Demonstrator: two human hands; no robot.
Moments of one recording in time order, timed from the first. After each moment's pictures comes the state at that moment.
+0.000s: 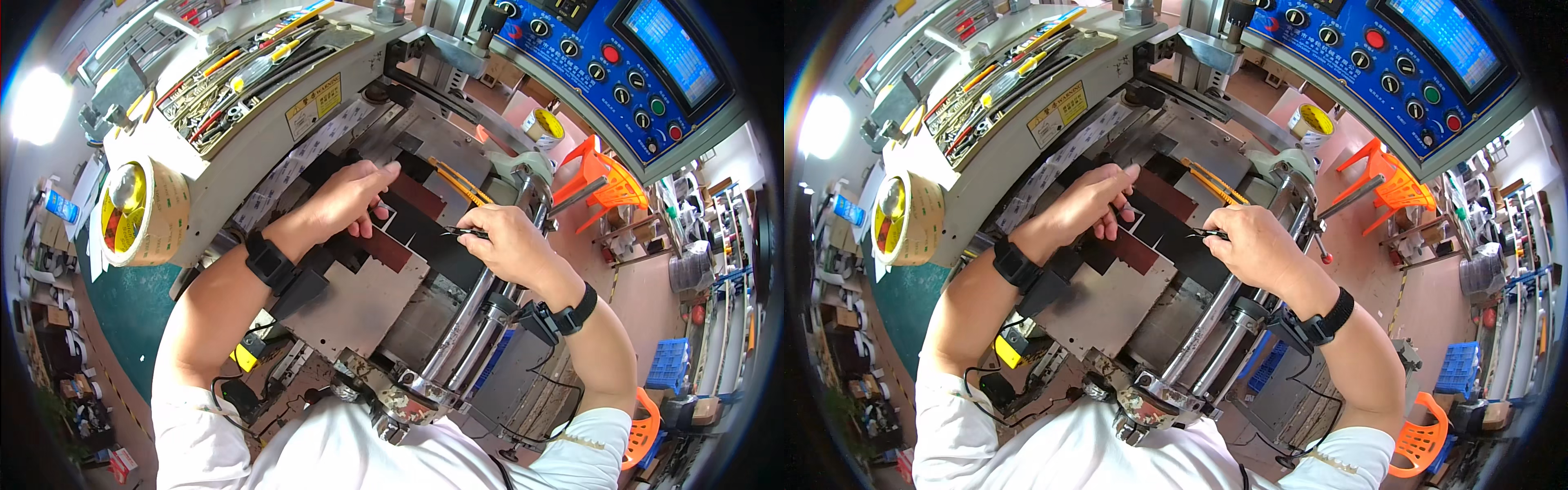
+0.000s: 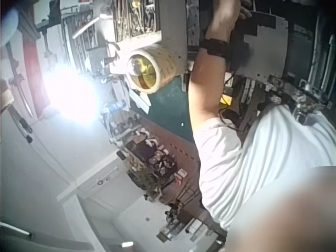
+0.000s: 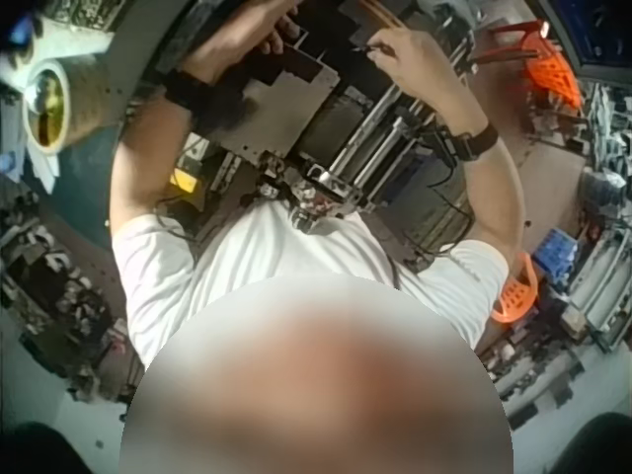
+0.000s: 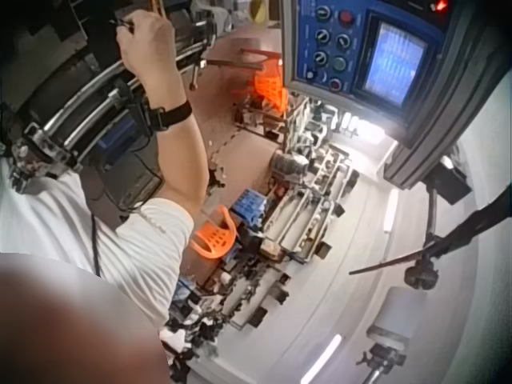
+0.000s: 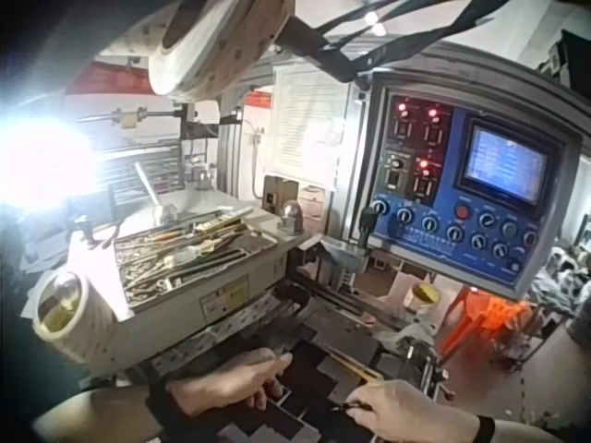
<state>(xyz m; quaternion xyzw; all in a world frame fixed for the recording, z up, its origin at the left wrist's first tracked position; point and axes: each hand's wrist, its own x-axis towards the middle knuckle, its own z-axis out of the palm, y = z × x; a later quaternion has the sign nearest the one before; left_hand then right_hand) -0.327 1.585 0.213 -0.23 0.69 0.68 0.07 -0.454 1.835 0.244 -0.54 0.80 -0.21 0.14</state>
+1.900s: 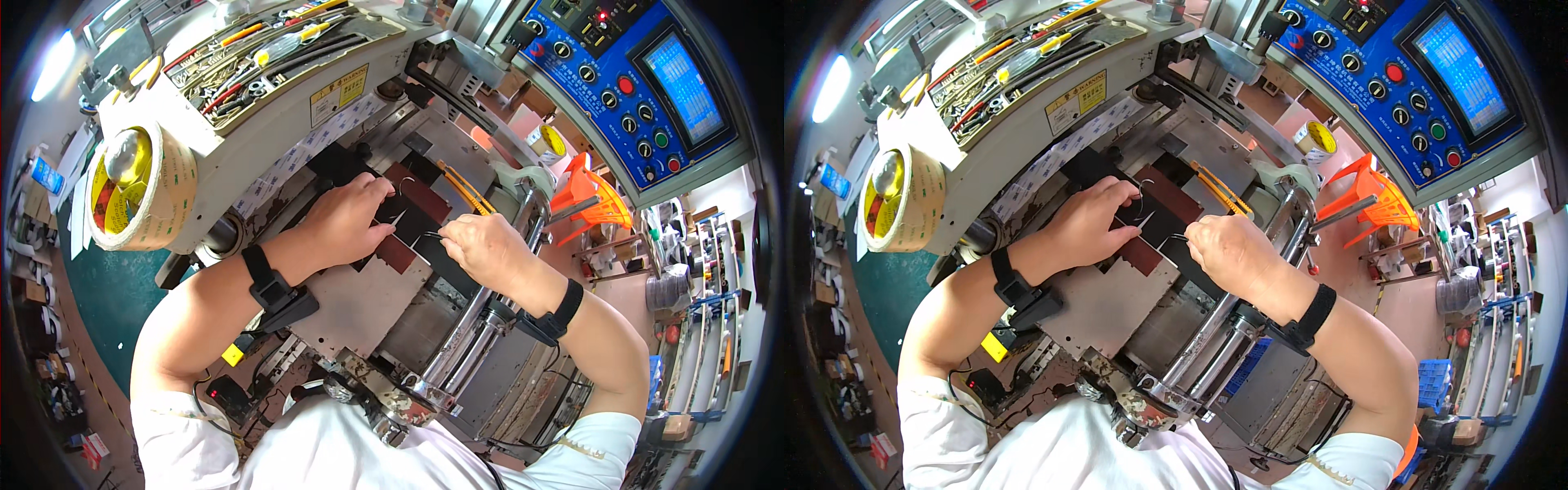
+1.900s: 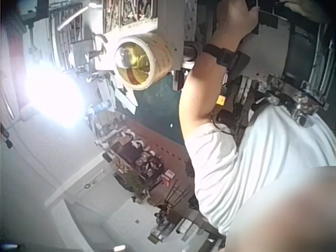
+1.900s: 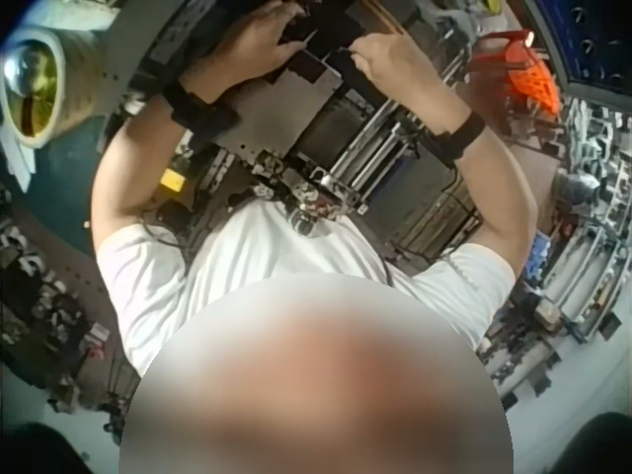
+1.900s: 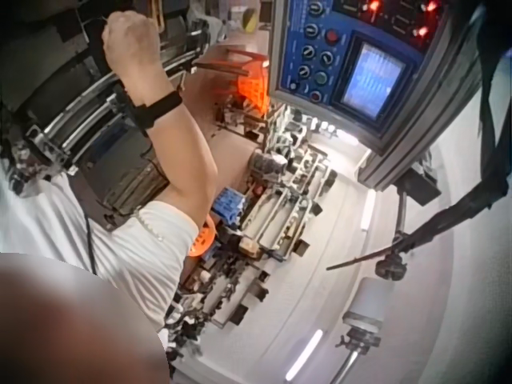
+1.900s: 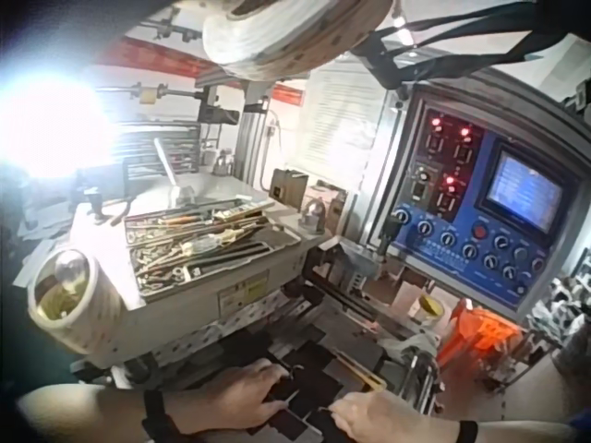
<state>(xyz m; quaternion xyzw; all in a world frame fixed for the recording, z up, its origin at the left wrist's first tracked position) -0.297 1.593 0.174 -0.03 0.93 0.33 -0.17 -0.444 1.805 0.230 -0.66 0.75 -0.08 0.05</state>
